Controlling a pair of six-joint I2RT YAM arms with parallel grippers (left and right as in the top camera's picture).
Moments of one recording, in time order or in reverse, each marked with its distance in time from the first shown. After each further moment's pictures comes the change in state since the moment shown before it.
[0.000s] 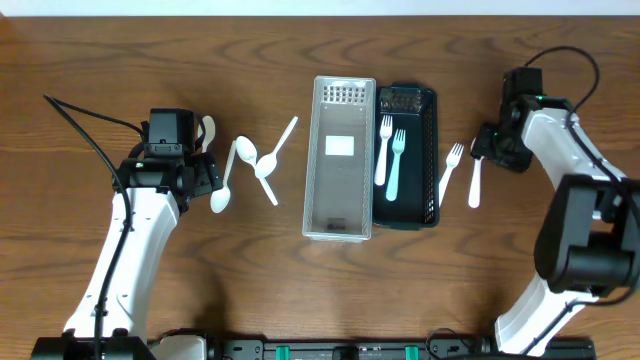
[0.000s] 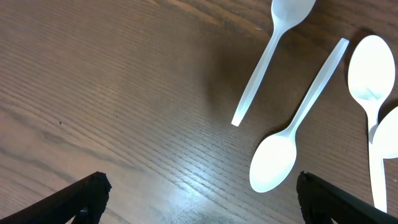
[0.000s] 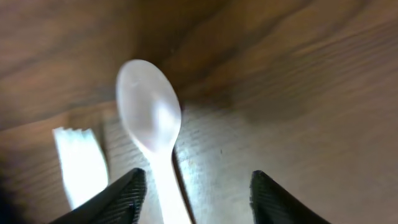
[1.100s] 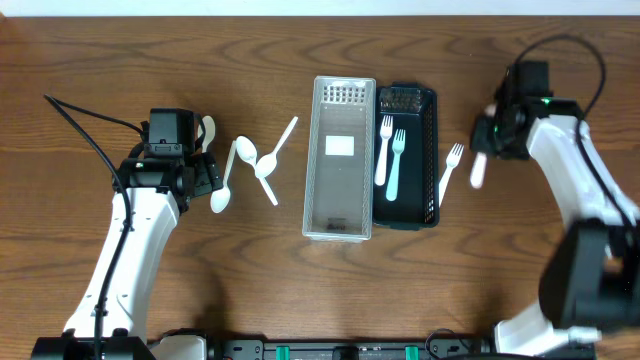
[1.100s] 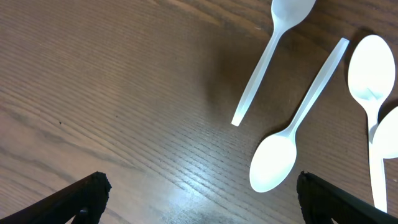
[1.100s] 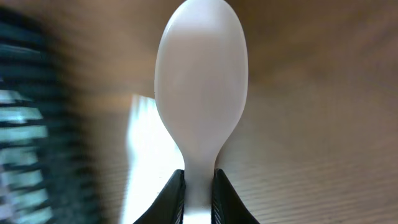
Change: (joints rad) left arm 0.000 0.000 0.000 0.000 0.000 0.000; right arm 0.056 -0.216 -0.015 0.008 -0.121 -0.080
